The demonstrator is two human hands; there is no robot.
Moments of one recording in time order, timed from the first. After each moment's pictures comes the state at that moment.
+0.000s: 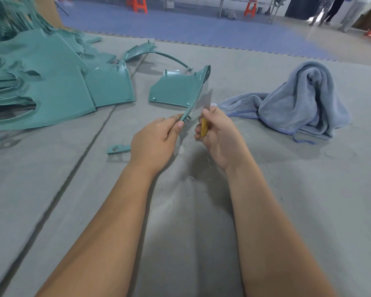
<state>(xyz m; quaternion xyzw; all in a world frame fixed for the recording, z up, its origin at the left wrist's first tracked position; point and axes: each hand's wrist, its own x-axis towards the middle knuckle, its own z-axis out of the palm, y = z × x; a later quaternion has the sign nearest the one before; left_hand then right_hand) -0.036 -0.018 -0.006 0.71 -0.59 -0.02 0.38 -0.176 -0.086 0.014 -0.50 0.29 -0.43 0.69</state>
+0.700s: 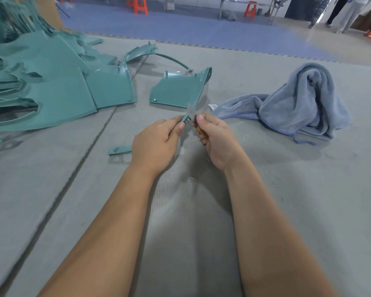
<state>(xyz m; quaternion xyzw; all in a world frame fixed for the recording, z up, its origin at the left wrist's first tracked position) -0.037 -0.018 -0.007 0.72 -0.59 -0.02 0.37 -0.170 -0.092 0.001 -0.59 0.33 -0.40 0.62</state>
